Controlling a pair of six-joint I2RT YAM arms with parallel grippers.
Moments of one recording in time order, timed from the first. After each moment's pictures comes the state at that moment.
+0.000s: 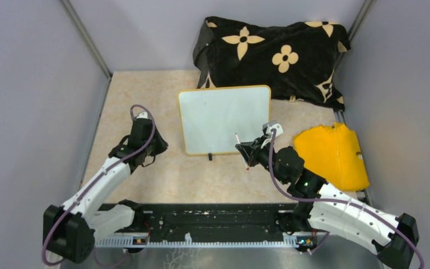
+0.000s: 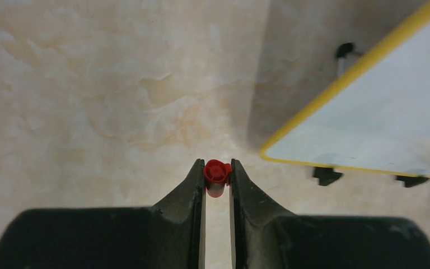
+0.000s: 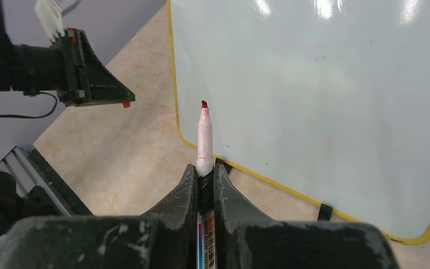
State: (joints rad) left arm -0.37 0.97 0.69 -0.40 -0.16 -0.63; right arm 0.91 0.67 0.48 0.10 0.22 0.37
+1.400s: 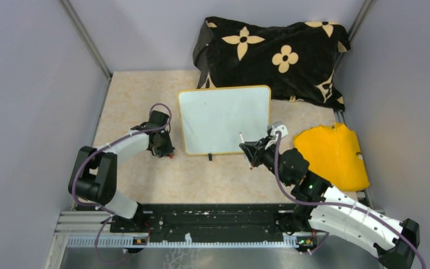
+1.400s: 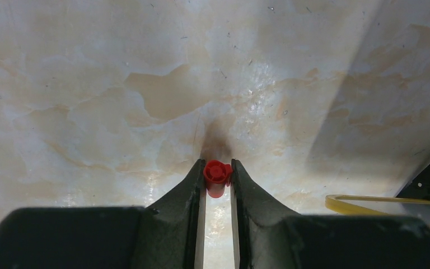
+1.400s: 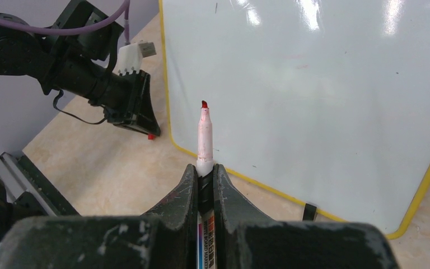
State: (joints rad) left arm -0.31 1.54 0.84 -0.45 -0.06 -0.56; right arm 0.91 0.61 0.48 0.07 0.25 0.33
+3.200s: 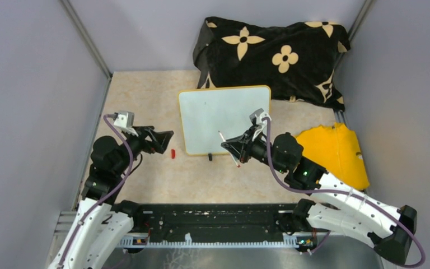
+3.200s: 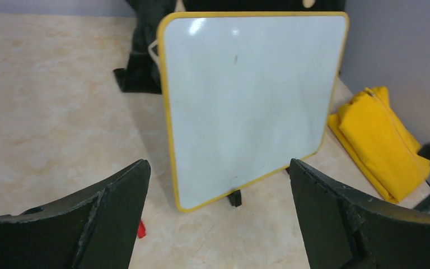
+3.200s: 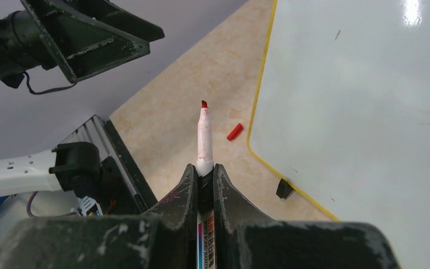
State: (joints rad) left arm -0.30 0.55 0.67 -0.21 0.15 -0.33; right arm 0.92 0.78 0.70 0.03 -0.03 0.36
